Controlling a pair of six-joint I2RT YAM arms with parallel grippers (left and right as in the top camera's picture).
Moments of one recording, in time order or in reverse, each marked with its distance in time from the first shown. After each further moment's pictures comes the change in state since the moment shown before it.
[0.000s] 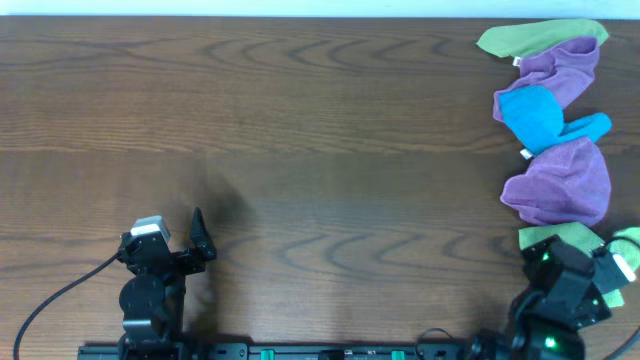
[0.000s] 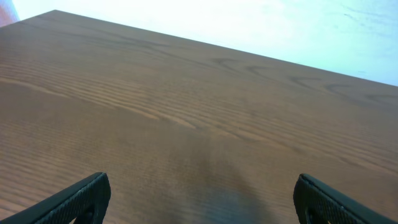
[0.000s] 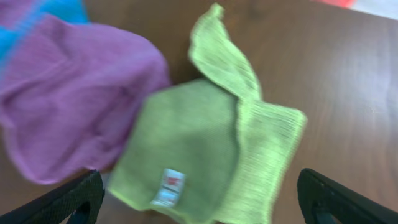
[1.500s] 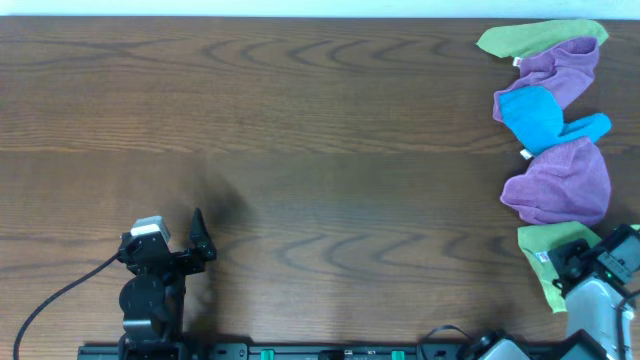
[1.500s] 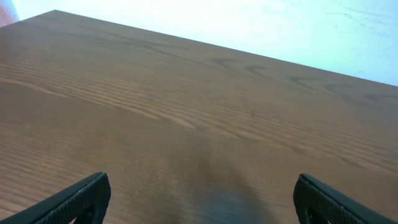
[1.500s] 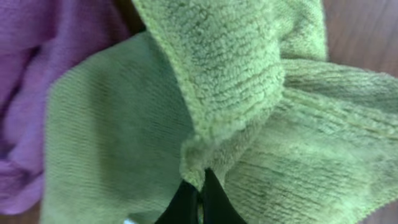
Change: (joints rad) left arm 0.000 0.000 0.000 0.000 0.000 0.000; right arm -0.452 0.747 0.083 0.390 -0.513 -0.165
